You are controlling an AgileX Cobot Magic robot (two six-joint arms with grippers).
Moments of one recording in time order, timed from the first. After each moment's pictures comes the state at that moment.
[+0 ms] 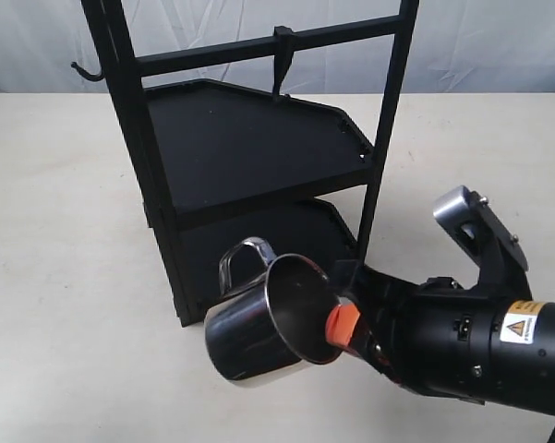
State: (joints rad) left arm 0.04 0.00 -0.01 0.00 0.25 0.01; right arm 0.80 1.06 -0.39 0.80 0.08 0.45
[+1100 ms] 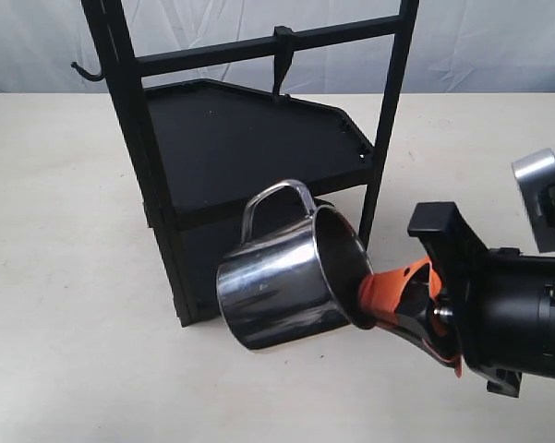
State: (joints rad) left arm 0.04 0.00 -0.01 0.00 0.25 0.01; right arm 0.53 0.87 -0.39 1.27 0.38 0.01
